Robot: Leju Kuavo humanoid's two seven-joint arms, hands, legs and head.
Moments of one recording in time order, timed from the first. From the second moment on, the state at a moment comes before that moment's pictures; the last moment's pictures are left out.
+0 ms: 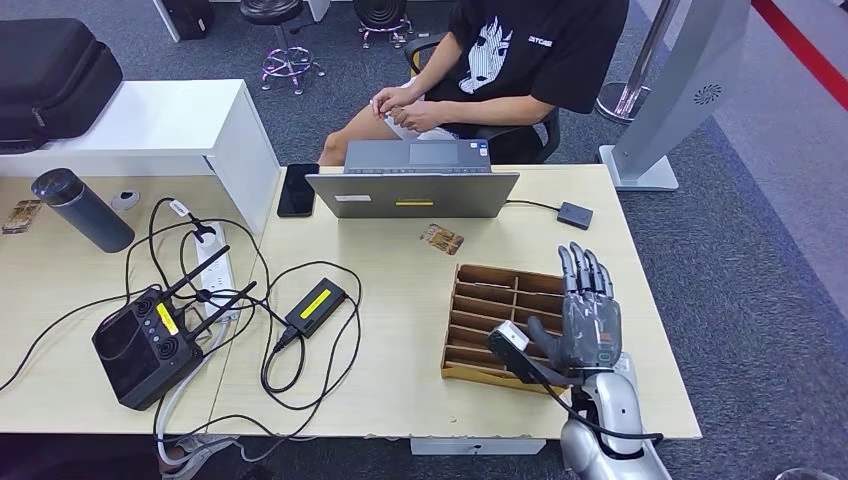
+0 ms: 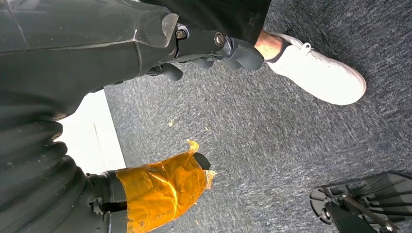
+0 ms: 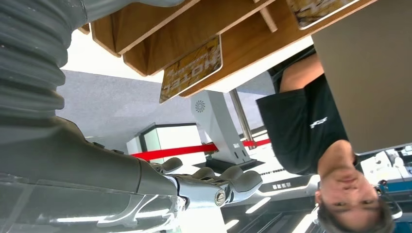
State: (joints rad) left arm -0.20 0.00 0.95 -0.20 -1.44 -0.04 0.09; right arm -0.16 0.00 0.35 -1.22 1.18 -0.62 -0.07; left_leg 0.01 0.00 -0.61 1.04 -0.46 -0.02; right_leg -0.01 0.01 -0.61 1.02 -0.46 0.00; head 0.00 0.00
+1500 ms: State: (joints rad) left arm -0.20 -0.01 0.93 -0.20 -1.46 -0.04 0.09; right arm -0.21 0.02 0.33 -1.12 1.19 -0.60 -0.09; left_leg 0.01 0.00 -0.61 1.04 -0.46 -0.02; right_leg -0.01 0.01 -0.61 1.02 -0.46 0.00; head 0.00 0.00
